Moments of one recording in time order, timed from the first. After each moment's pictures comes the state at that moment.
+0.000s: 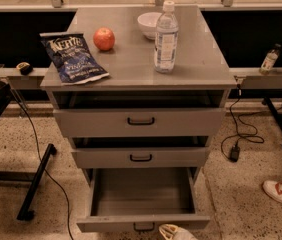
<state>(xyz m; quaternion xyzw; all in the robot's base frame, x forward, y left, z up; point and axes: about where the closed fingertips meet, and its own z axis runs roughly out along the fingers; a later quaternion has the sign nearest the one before) 0.447 -0.122 0.147 -0.40 0.75 0.17 0.50</state>
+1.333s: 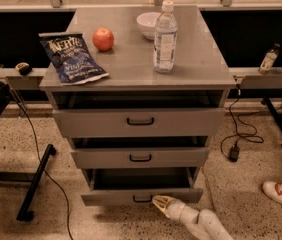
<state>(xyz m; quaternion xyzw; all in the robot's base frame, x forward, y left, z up) 0.571 -0.093 0.161 -0.42 0.66 0.23 0.58</state>
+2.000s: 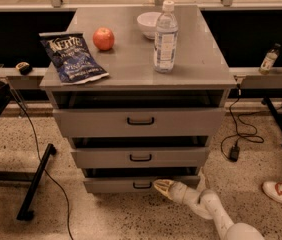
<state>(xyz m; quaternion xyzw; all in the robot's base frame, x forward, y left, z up) 0.639 -0.101 0.193 -0.44 0.62 0.27 0.59</state>
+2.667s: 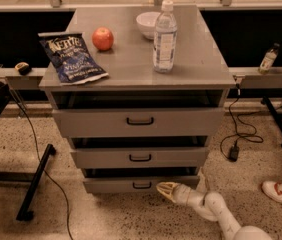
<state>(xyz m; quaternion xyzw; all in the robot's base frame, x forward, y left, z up) 0.625 -0.117 0.197 -0.46 0.61 0.27 0.58</state>
